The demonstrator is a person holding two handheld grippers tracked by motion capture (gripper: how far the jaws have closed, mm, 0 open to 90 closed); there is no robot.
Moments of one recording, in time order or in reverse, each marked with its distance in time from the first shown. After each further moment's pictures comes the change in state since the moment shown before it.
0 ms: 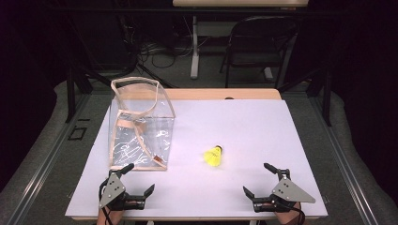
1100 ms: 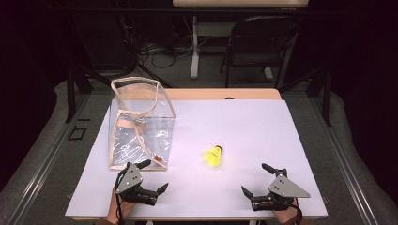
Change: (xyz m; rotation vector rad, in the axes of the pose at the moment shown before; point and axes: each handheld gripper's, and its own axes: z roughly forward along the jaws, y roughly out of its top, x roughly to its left) left arm -0.008 0.024 0.040 0.130 -0.164 0.023; right arm -0.001 -0.004 0.008 0.074 0.010 0.023
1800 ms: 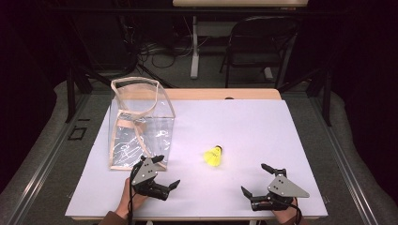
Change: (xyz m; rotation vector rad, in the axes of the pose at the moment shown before) left arm -0.005 0.021 0.032 0.038 -0.057 0.041; right arm 0.000 0.000 0.001 0.012 0.001 -0.003
